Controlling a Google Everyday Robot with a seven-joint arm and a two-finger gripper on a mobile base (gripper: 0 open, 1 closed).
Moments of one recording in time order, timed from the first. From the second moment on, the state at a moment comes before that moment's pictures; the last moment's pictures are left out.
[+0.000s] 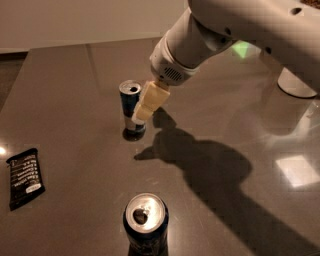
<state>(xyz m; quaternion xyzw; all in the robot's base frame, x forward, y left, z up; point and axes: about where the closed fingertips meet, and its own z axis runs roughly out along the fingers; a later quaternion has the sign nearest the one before) 0.553 0.029 0.931 -0.63 0.71 0.09 0.31</state>
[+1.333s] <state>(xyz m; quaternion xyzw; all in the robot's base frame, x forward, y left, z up) 0.556 0.047 0.929 -0.64 0.69 0.13 0.31</state>
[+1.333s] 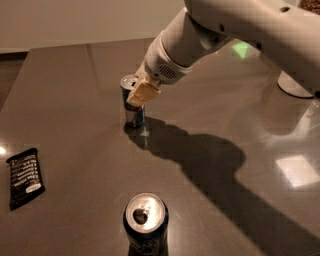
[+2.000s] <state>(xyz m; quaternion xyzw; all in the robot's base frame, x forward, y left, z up) 0.557 0.041 0.947 -0.64 0.69 0.14 0.32</state>
